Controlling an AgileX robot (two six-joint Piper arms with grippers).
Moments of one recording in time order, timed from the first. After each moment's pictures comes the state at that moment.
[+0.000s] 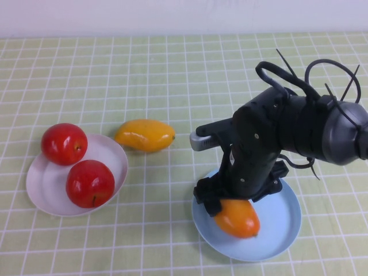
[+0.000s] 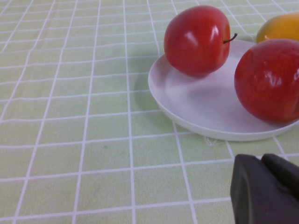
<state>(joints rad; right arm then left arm) 0.75 1.86 -1.36 -0.03 0.94 0.40 -0.10 -0.01 0.03 0.04 0.37 -0.01</state>
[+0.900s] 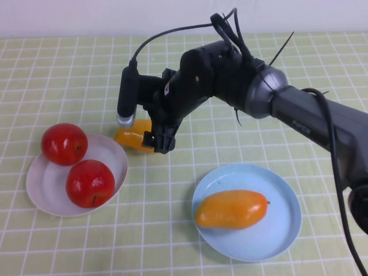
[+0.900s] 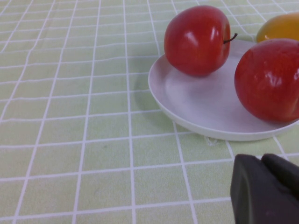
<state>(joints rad) 0.72 2.23 -2.05 0.15 0.81 -0.92 -0.10 -0.01 0.03 0.04 0.37 -0.01</state>
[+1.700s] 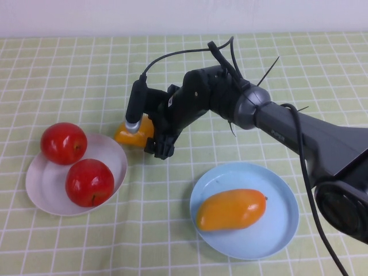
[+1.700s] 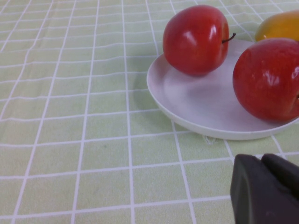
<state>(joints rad) 0.67 2.44 -2.17 0.24 0.75 -0.94 -0.10 -0.01 0.03 0.04 0.37 -0.01</state>
